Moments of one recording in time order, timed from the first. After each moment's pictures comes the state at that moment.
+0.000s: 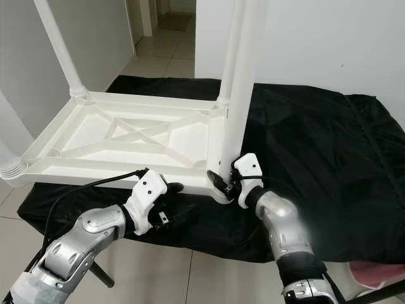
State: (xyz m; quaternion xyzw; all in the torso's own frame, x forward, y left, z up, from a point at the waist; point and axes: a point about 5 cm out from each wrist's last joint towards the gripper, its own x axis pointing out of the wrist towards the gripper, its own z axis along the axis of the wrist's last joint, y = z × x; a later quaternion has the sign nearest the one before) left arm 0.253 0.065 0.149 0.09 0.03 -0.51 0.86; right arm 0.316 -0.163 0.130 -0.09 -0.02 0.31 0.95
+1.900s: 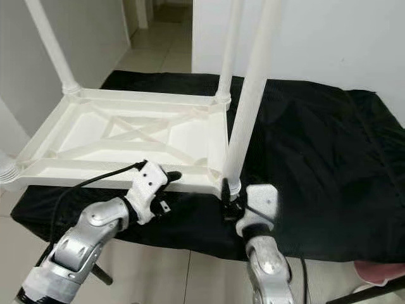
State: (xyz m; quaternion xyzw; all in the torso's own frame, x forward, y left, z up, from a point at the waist) left arm 0.276 0.085 0.153 0.12 0.00 -0.45 0.89; right arm 0.223 -0.151 0.132 -0.02 -0.08 0.05 1.00
